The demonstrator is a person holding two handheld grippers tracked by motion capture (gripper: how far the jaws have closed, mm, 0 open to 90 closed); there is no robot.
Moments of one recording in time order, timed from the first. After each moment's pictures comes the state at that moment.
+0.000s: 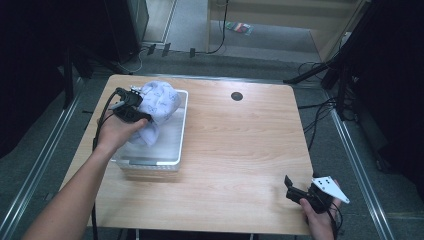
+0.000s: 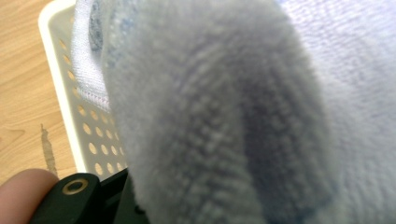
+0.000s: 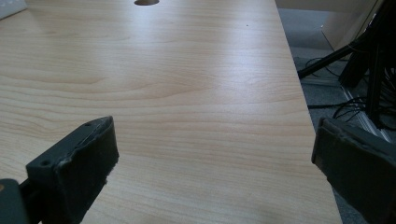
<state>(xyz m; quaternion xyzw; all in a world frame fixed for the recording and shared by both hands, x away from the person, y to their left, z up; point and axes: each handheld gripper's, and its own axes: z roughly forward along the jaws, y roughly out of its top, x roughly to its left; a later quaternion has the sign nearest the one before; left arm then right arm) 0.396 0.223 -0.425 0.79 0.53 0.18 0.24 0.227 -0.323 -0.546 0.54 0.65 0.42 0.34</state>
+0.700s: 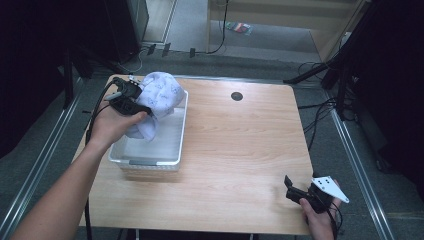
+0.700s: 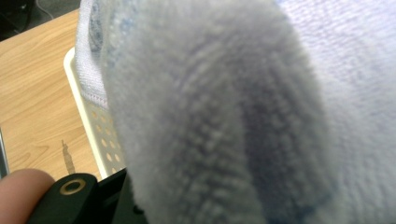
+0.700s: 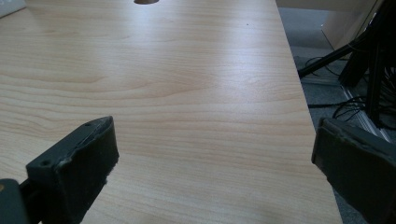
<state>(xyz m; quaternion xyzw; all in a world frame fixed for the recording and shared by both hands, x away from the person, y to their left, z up) 0.386 0.213 -0.381 0.81 0.50 0.18 0.25 0.227 -0.322 -0.546 0.54 0.65 0.42 0.34</state>
